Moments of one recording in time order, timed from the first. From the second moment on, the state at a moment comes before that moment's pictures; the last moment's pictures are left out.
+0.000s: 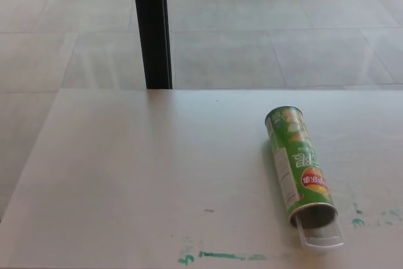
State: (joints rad) left_arm -0.11 0.65 0.16 1.26 0.05 -0.04 -0.23; right_arm 0.42 -0.54 -0.53 0.78 0.09 -0.13 0.12
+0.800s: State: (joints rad) left_arm -0.13 0.65 0.17 1.27 0.05 -0.04 -0.26; right_arm 0.29 -0.52 -0.68 0.00 0.22 -0.08 0.11
